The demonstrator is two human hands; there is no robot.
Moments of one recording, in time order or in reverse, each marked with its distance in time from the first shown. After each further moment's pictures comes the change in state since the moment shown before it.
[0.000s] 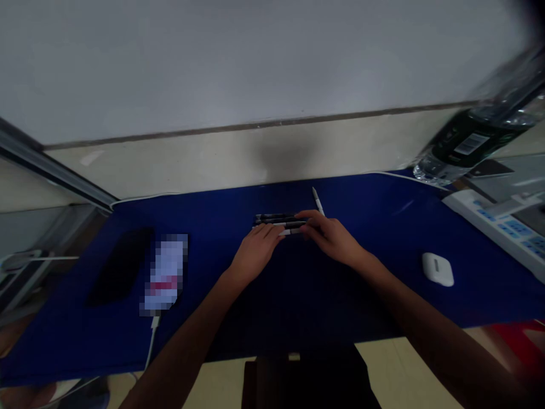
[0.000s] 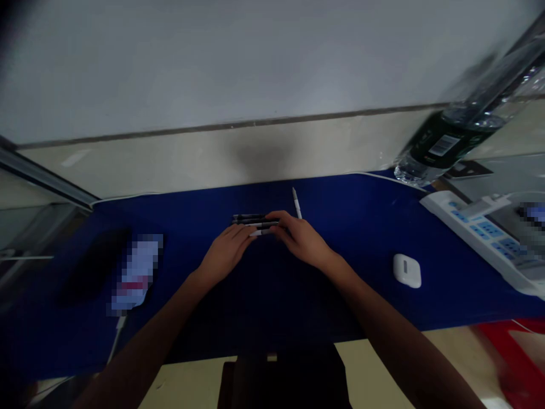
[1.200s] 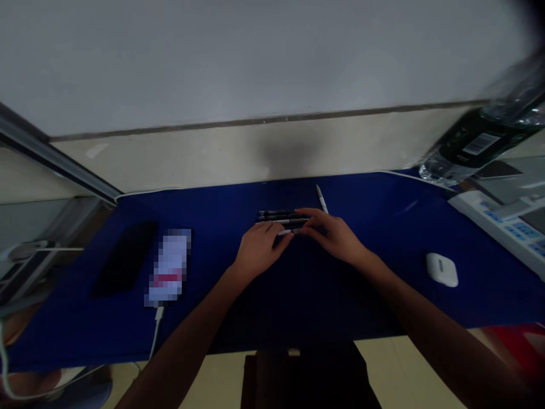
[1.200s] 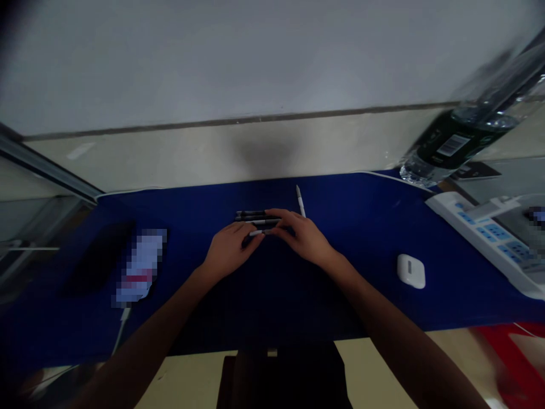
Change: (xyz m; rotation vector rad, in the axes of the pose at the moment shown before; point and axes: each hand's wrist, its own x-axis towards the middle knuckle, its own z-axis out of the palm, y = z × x) left_hand 0.001 0.010 -0.005 -0.020 0.008 -0.158; right_hand 0.000 0.001 0.003 0.018 0.023 -0.035
